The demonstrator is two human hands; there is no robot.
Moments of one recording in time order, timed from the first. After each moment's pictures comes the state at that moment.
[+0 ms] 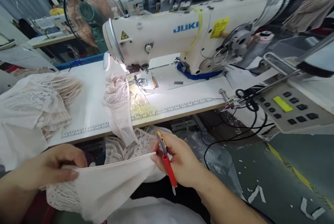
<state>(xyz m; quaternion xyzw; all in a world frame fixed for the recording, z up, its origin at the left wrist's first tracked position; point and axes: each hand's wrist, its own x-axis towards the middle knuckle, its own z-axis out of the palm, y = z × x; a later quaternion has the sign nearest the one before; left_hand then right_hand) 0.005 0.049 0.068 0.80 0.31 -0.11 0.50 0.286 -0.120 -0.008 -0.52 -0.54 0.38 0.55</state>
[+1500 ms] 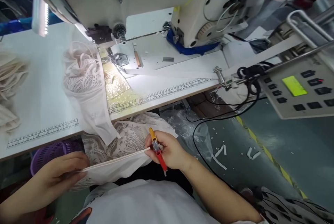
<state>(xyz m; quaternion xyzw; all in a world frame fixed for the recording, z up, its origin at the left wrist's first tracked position) 0.030 0.043 0.002 0.88 0.18 -0.07 0.43 0.299 -0.120 -0.079 -0.52 -0.49 0.43 0.55</state>
